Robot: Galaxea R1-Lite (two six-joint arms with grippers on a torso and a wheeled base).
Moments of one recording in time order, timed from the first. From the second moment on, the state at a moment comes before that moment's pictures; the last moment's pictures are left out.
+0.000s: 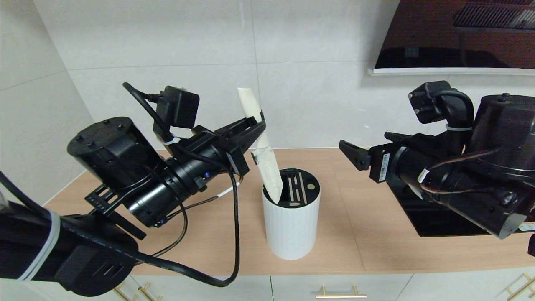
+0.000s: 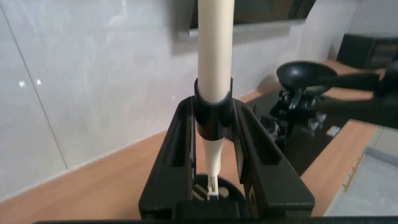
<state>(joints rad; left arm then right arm) -0.52 1.78 -0.71 -1.34 -0.21 -0.07 0.70 1.56 -0.82 -0.70 -0.34 0.02</state>
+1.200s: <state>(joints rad) -0.53 1.85 -0.75 -1.48 -0.20 -0.07 0.70 1.57 -0.82 -0.71 -0.34 0.02</state>
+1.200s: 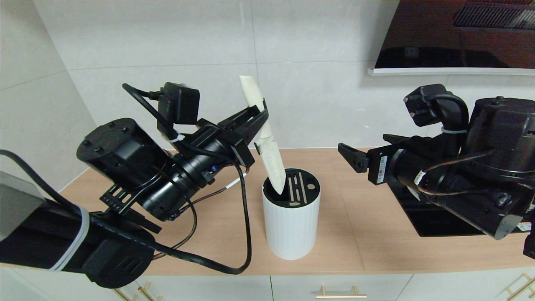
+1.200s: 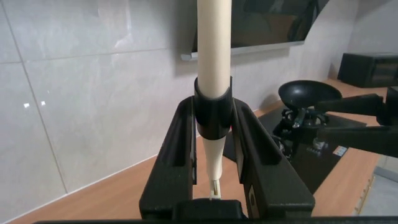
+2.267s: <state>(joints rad) -0.52 1.98 -0.75 -1.54 -0.20 -0.04 0.70 1.57 -0.82 -0.71 -0.34 0.02</state>
